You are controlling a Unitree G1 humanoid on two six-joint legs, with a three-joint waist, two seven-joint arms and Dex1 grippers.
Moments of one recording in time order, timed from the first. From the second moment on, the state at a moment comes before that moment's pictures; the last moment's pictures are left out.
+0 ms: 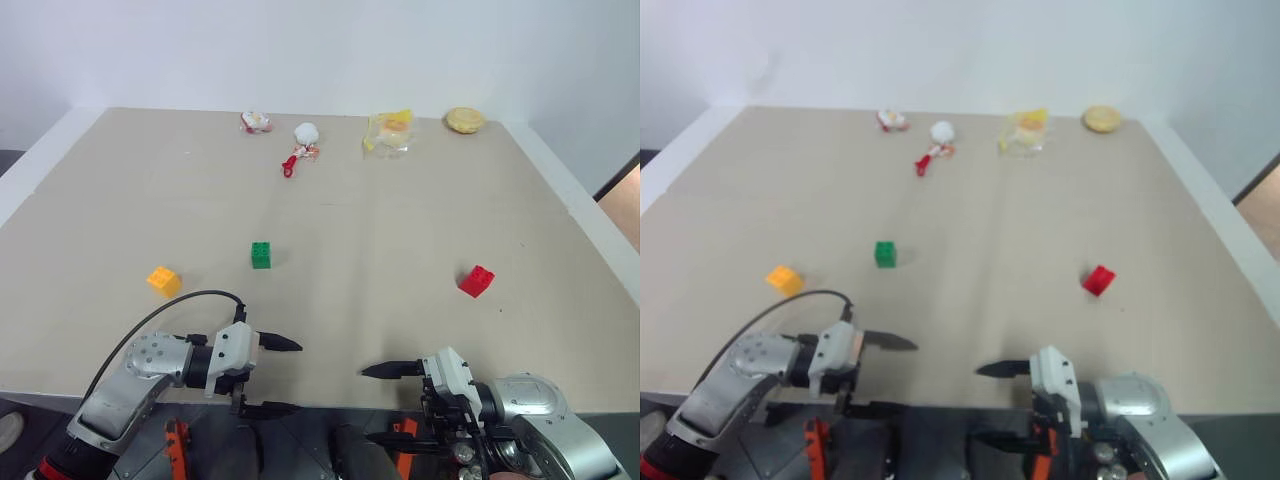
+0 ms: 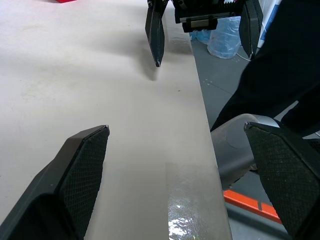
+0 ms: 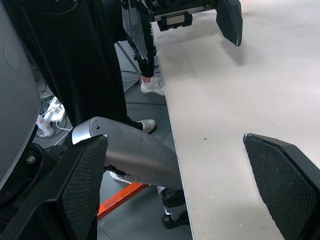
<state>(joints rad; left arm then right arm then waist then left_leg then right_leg) -0.06 0.64 -0.24 -0.29 -0.37 0.13 -1.21 0.19 -0.73 0.10 -0.36 0.47 0.13 1.22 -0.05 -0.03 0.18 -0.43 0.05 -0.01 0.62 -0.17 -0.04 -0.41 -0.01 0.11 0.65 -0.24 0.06</state>
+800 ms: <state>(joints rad) -0.19 0.50 -0.23 -0.28 -0.41 0.16 -1.12 -0.04 -0.79 -0.05 -0.42 0.70 0.45 1.09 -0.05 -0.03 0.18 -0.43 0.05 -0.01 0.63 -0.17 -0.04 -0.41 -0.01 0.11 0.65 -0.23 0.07</state>
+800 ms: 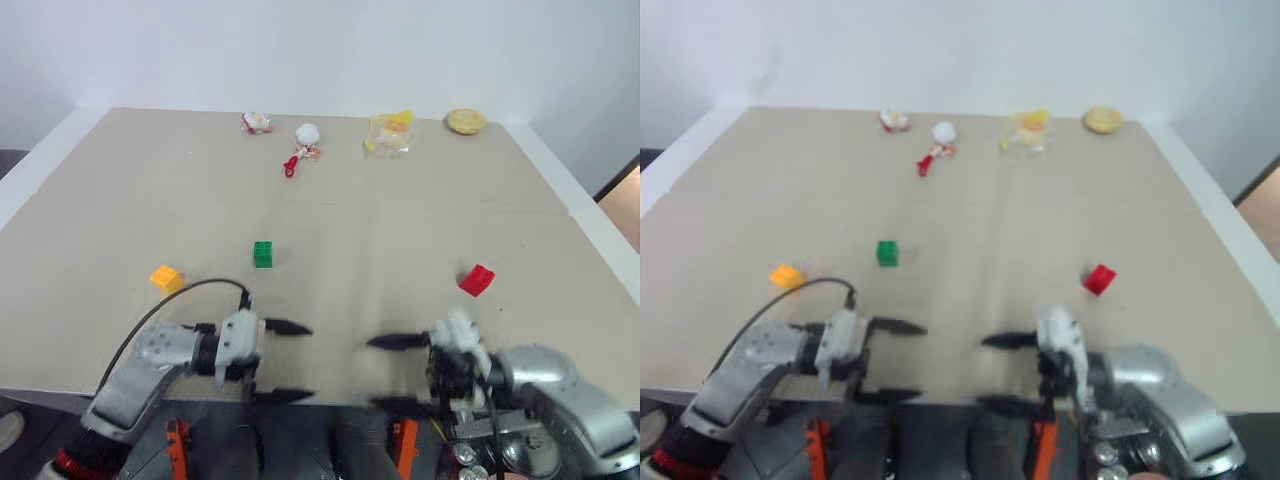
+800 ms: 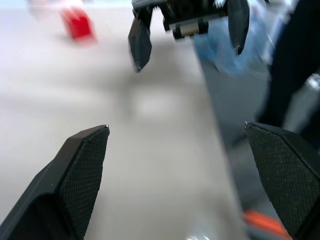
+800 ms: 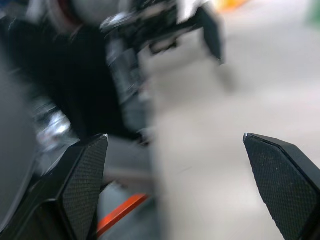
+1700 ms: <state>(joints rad) -0.45 0.08 -0.28 -0.06 -0.33 0.18 -0.81 -0.52 -0.97 -0.04 0.51 0.32 0.39 1.18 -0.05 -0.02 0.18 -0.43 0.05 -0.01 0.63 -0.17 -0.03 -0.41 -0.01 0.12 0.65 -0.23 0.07</state>
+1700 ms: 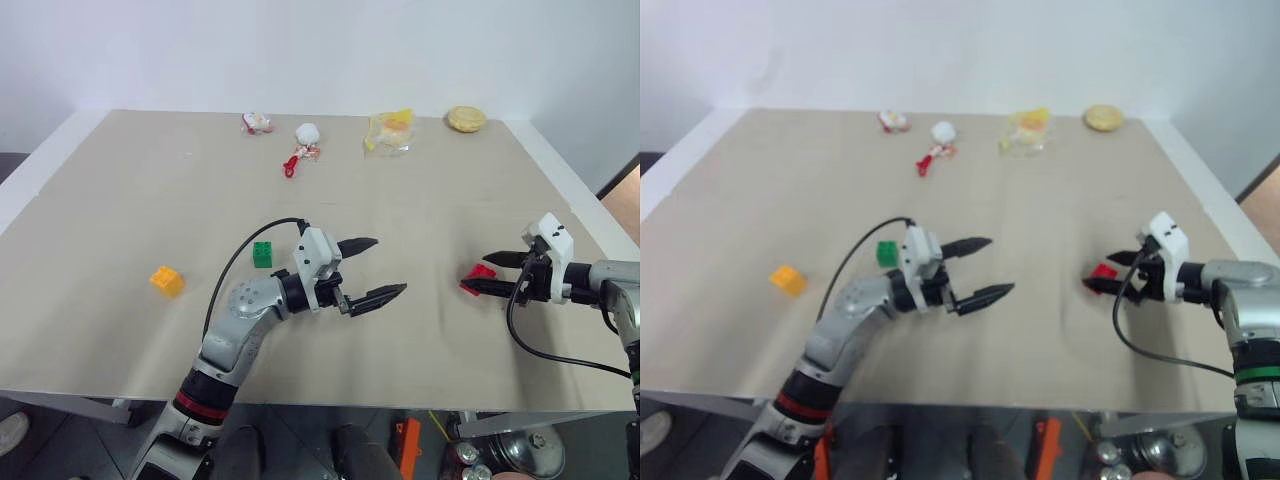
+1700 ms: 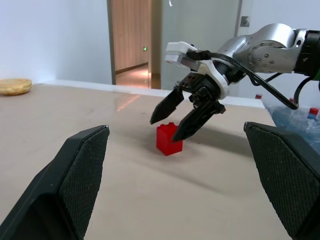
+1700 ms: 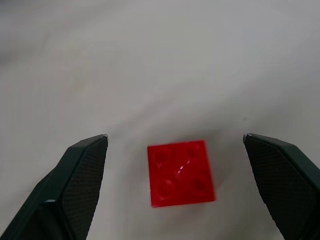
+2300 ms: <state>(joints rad) -0.49 0.05 -0.29 -0.02 -0.32 0.15 -0.82 -0.57 -0.92 -0.02 0.60 0.25 0.37 1.20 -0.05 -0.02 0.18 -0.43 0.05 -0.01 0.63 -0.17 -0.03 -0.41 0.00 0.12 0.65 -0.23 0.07</state>
